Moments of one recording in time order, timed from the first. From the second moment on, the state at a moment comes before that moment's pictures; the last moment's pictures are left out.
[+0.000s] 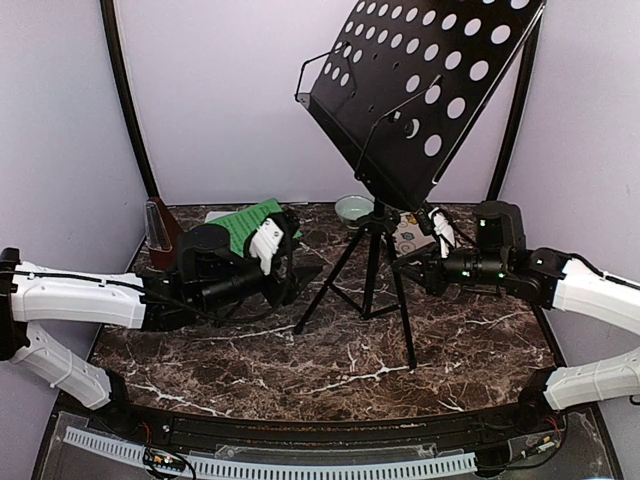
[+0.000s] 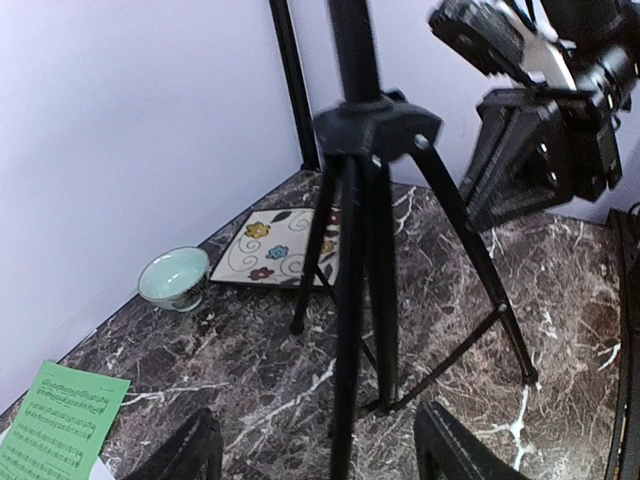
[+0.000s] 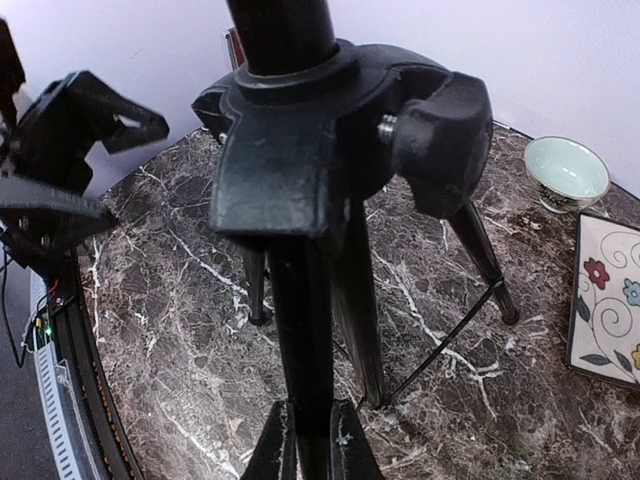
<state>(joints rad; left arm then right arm) -1.05 1.36 0.80 0.36 -0.17 0.14 0.70 1.05 0.77 -0.16 -0.29 0.09</state>
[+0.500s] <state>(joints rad) -0.71 1.48 0.93 0.37 0.37 0.17 0.69 1.05 0.79 -0.19 -0.31 0.15</state>
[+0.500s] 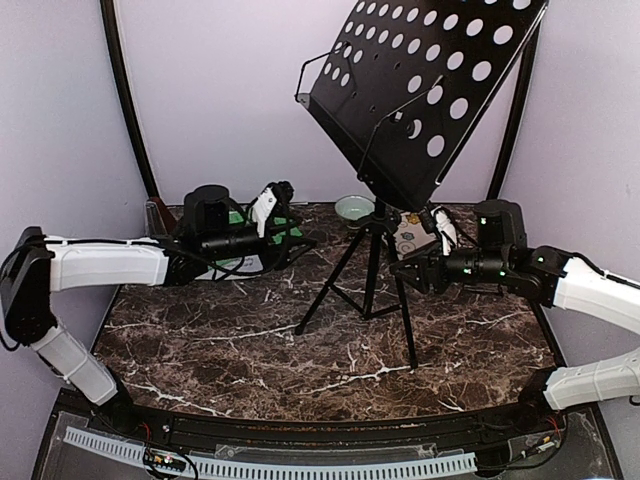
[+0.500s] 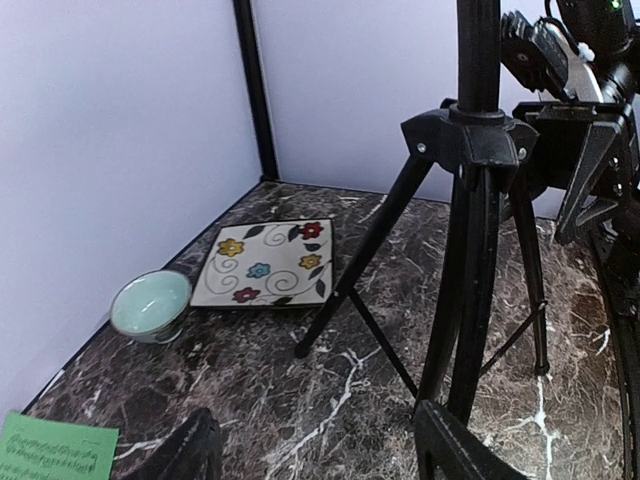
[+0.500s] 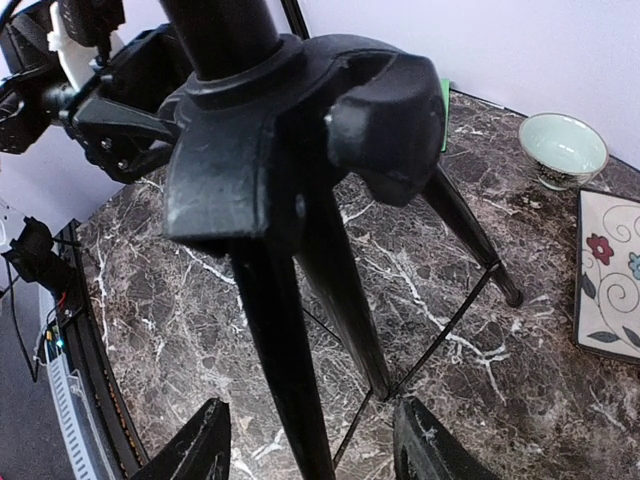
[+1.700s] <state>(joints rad) -0.77 1.62 0.82 0.52 0.57 0.16 0.74 1.11 0.80 -0.20 -0.25 0.10</state>
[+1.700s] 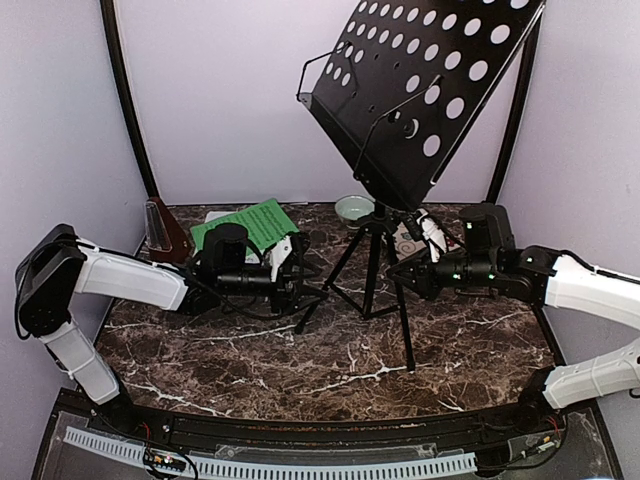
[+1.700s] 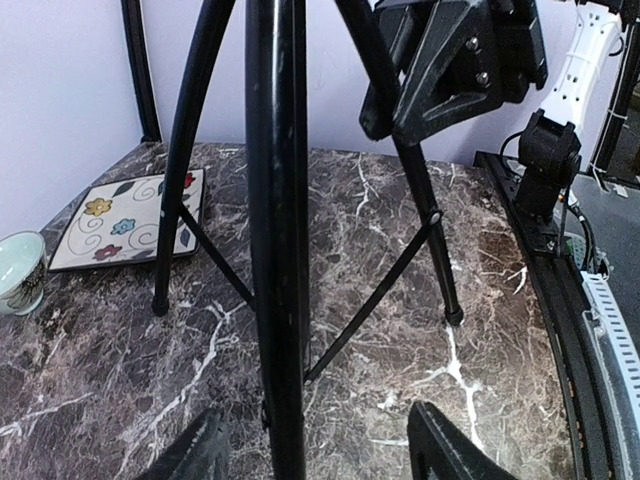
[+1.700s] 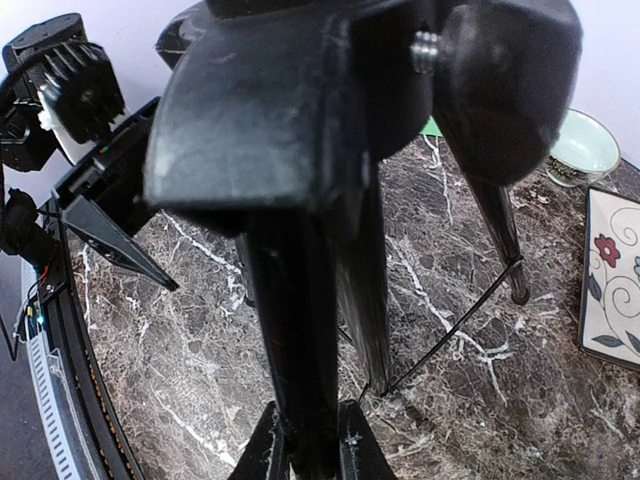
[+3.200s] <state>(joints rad) -0.86 1.52 0.64 0.42 0.38 0.13 0.75 1.12 0.89 -0.50 -0.38 -0.01</state>
